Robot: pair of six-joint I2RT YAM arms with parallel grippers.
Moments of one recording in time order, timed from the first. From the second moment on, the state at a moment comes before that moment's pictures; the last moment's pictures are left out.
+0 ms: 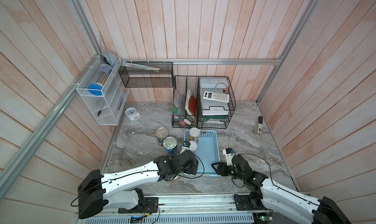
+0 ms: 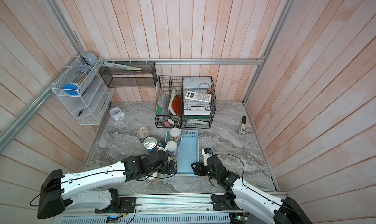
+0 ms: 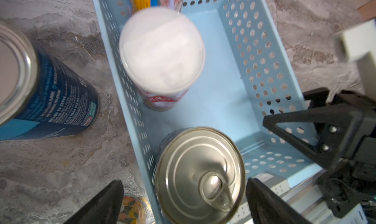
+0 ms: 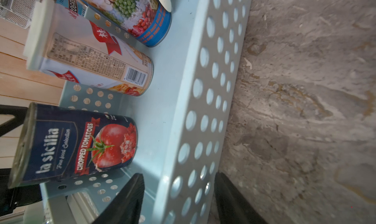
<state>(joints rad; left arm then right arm) -1.12 1.22 0.85 -0.57 -0.28 -0.70 0.73 0.80 0.14 0.01 -0.14 0.75</state>
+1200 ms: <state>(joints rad) -0.39 0.98 0.94 -0.54 -0.13 -0.58 0.67 1.65 1.03 -0.26 -0.09 0.44</state>
